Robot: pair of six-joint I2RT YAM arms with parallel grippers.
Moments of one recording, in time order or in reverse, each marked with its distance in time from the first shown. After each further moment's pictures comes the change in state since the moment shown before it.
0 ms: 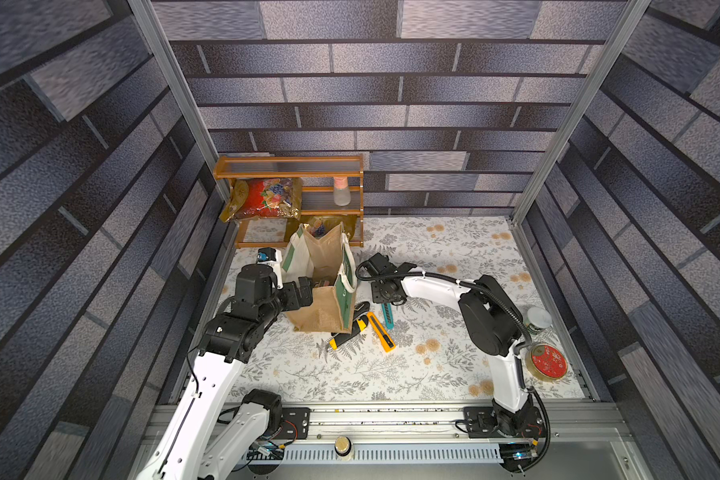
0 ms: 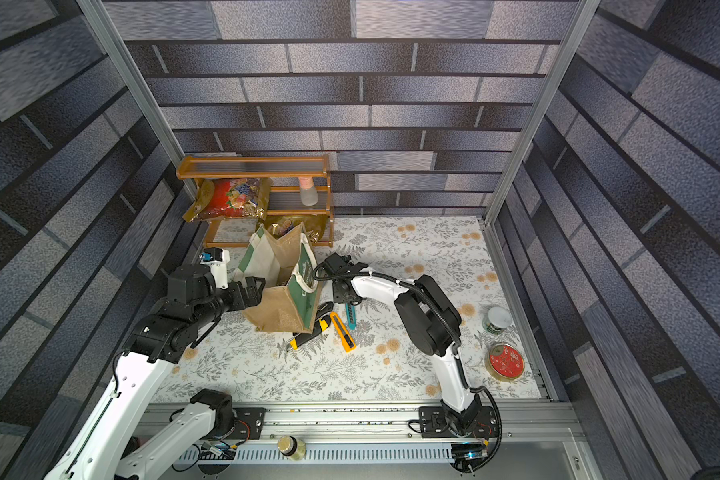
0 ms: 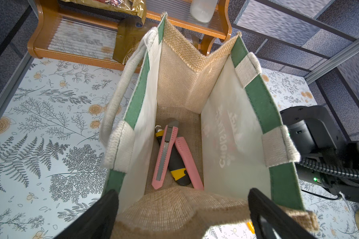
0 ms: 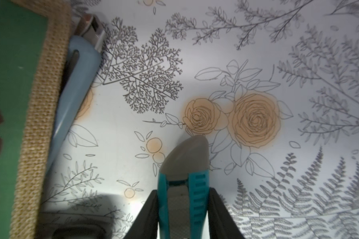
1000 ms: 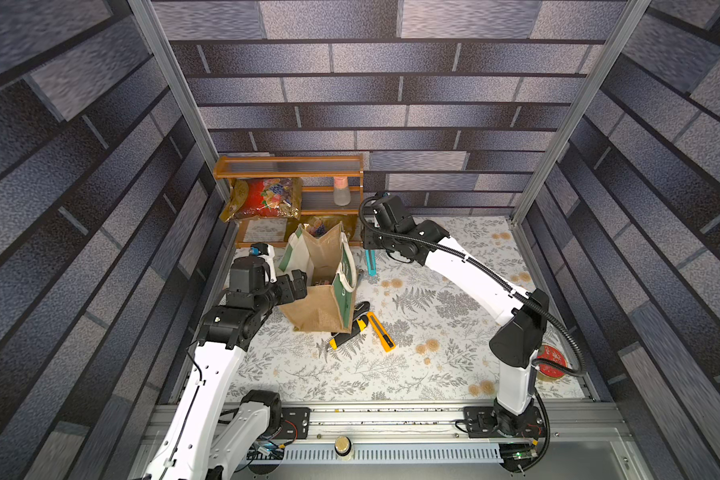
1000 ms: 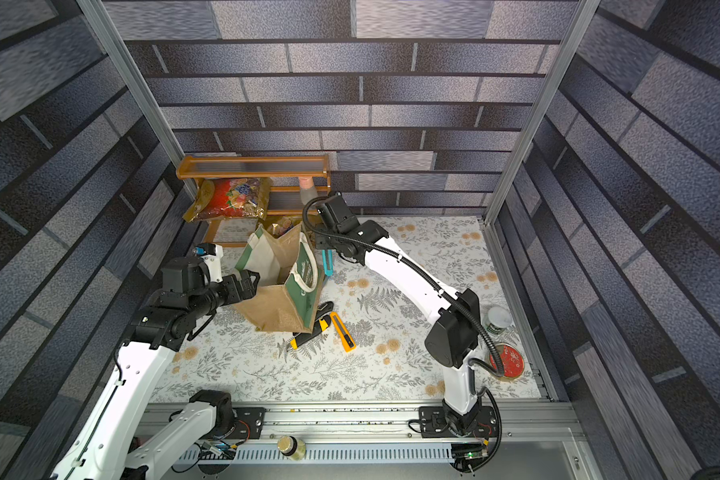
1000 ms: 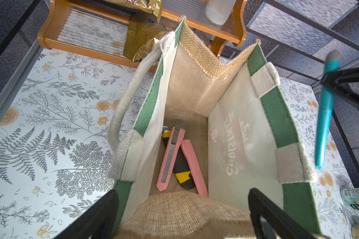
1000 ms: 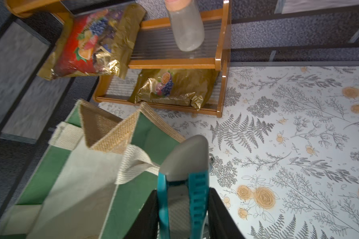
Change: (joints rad) left arm 0.114 0.061 0.041 -0.016 0.071 0.003; right arm 0.000 -0.134 0.547 -0.129 -0.064 -0.077
